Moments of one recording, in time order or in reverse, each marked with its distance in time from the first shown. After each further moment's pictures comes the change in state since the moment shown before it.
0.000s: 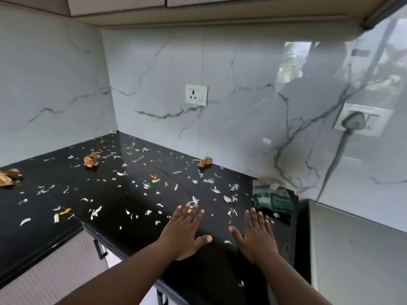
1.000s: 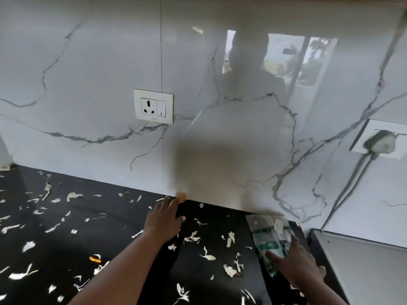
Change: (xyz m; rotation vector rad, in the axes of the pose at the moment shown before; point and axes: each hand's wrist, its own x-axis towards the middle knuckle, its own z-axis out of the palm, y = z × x) left_hand 0.319 -0.136 0.001 -0.249 0.032 -0.021; right_hand 0.165 0.057 -0.021 0.141 0.020 0.779
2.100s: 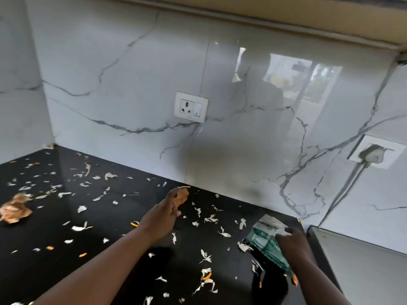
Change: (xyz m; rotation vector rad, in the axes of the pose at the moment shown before) left_hand -0.110 -0.071 -0.034 -0.578 0.141 0.200; right_hand -0.074 -0.037 -0.013 0.454 0.159 0.034
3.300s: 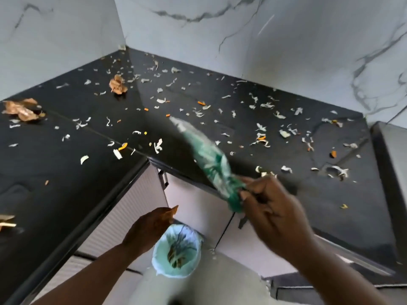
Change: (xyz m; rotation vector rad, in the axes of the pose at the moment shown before) left_hand -0.434 -0.032 0.011 0.037 -0.121 -0.547; right_hand -0.370 0.036 -0.022 0.455 -0.519 -1.025
